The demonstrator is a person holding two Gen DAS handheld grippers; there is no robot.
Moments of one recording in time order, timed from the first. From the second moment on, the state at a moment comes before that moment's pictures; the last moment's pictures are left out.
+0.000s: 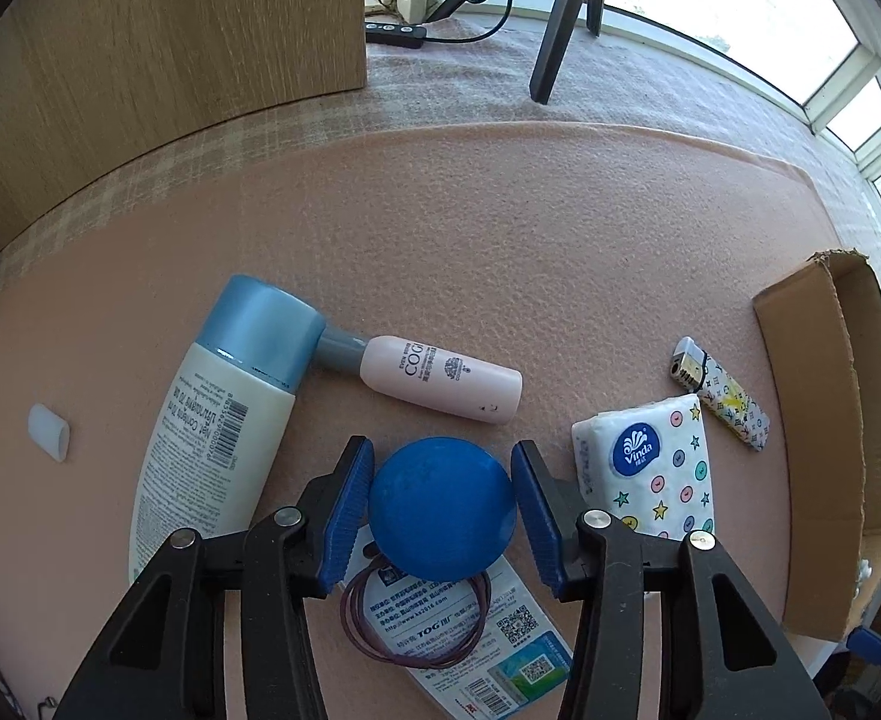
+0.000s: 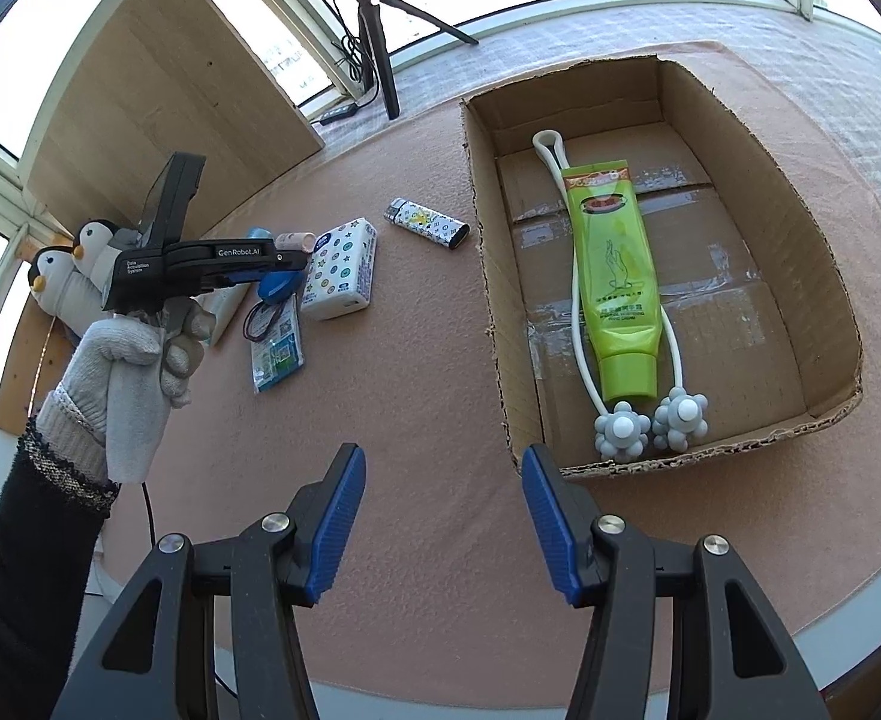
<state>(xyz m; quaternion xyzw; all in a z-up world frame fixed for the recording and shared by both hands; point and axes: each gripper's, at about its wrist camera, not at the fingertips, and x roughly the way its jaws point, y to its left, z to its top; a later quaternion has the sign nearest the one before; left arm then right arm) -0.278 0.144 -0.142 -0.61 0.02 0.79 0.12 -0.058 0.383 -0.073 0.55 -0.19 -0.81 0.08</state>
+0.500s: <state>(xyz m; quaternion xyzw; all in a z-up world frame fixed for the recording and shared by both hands) -0.214 0.089 -0.135 -0.59 0.00 0.80 0.11 -0.071 0.345 -0.070 0.55 -0.18 -0.81 0.12</state>
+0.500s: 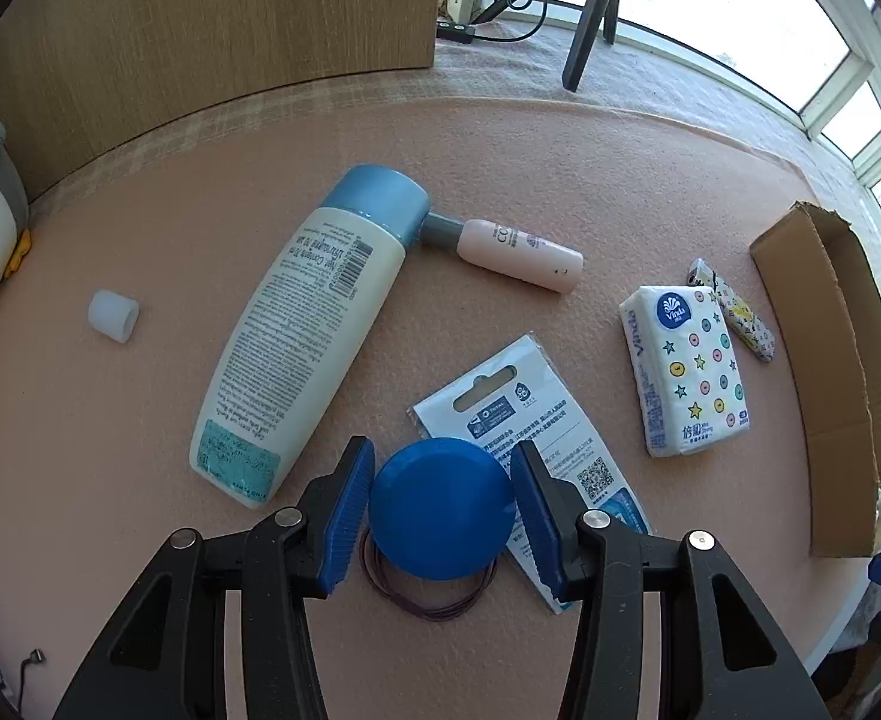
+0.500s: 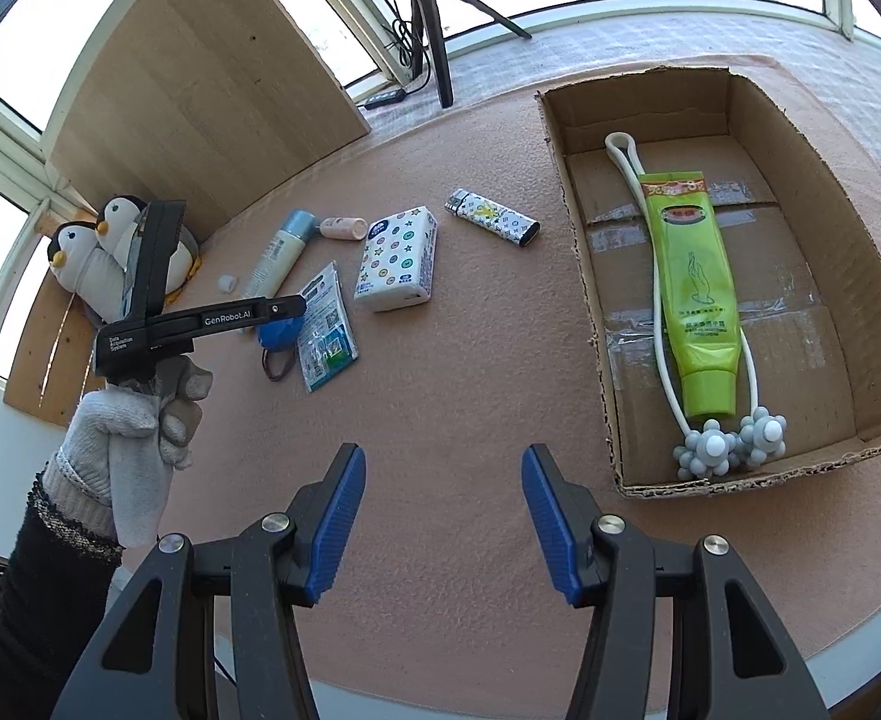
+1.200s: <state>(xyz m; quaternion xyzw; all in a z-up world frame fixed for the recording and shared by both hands) -0.114 0.043 -0.121 -0.56 -0.09 0.81 0.12 -0.079 0.300 -0.078 0.56 -0.16 -0.80 0.15</state>
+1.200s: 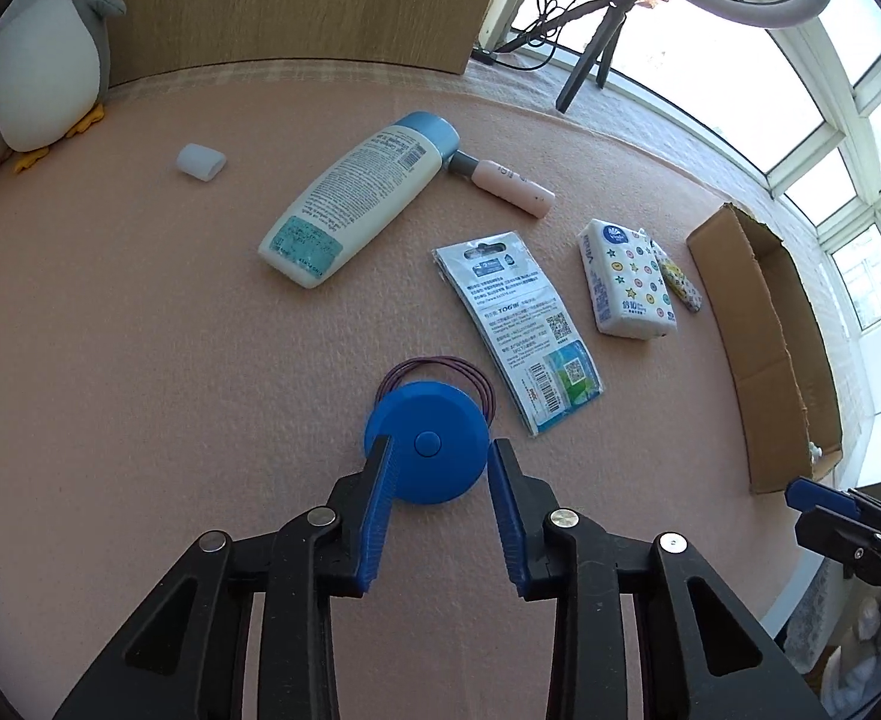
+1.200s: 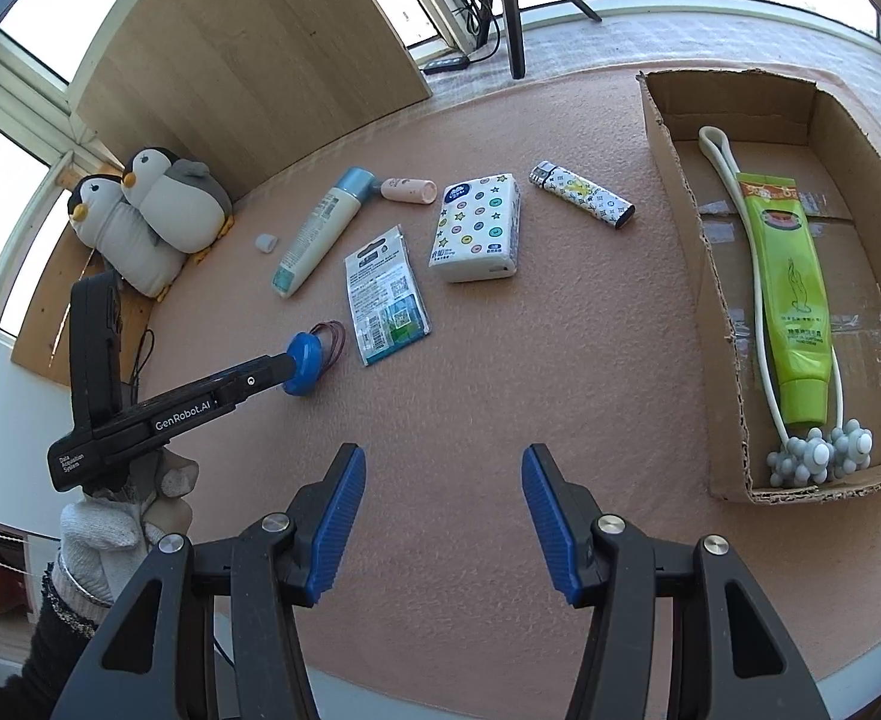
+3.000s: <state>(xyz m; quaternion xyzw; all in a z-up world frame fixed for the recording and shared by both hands) -0.135 0.054 -0.139 -0.56 0.02 0.83 0.08 -0.109 0.235 -0.104 0.59 -0.12 -0.78 0.17</state>
